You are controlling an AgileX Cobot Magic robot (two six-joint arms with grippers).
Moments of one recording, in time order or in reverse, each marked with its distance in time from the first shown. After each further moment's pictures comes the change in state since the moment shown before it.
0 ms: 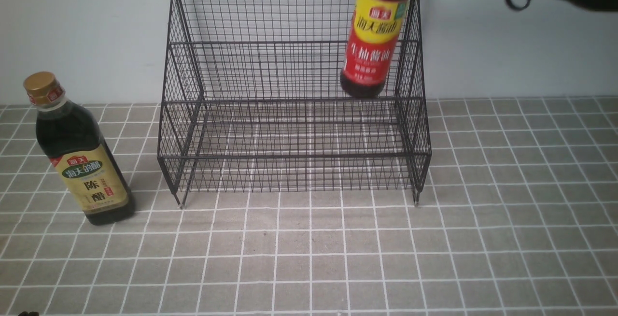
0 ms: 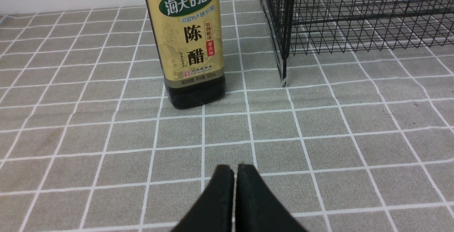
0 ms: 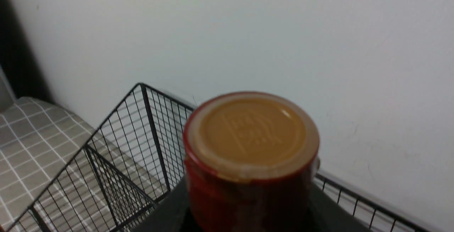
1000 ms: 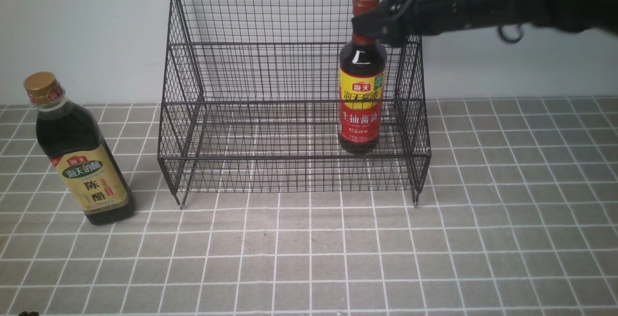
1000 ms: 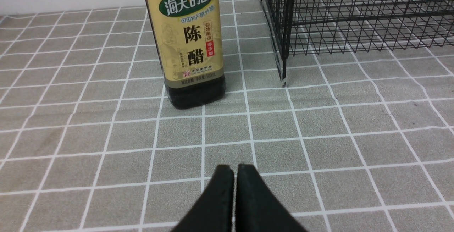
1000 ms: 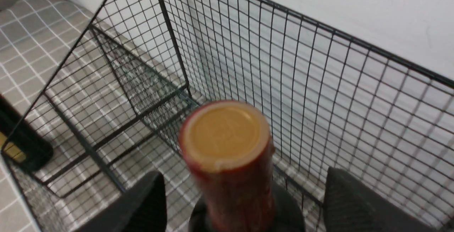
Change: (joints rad) right arm 0.004 -0.002 -0.022 -0.549 0.137 0.487; left arm 0.000 0.000 0.000 0.000 0.000 0.000
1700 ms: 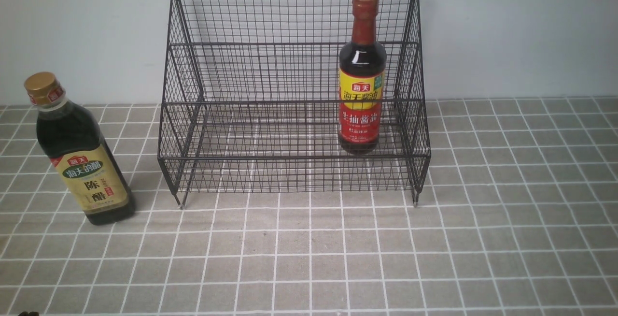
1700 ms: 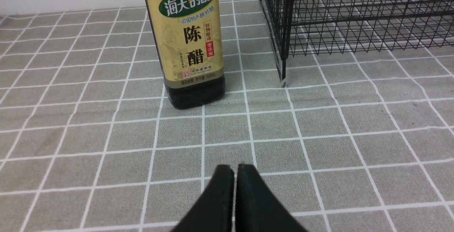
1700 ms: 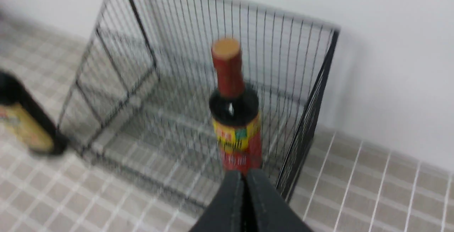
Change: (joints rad) right arm 0.000 -0.762 0.290 -0.635 0.128 0.811; left arm 0.000 0.000 0.000 0.000 0.000 0.000
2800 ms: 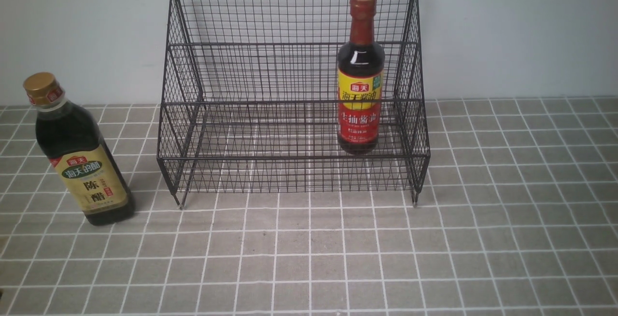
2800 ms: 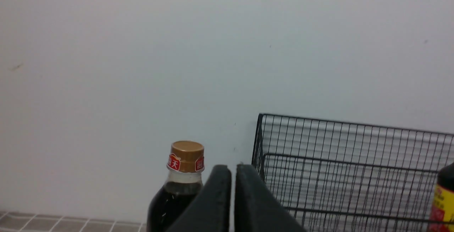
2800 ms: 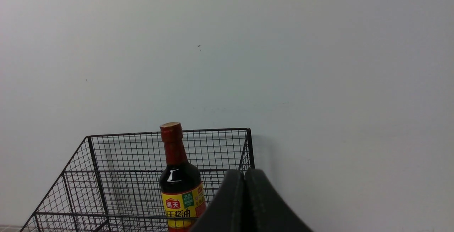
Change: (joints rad) right arm 0.000 -0.906 1.039 0.053 -0.760 0.009; left arm 0.000 0.358 -0.176 -0.083 -0.669 -0.067
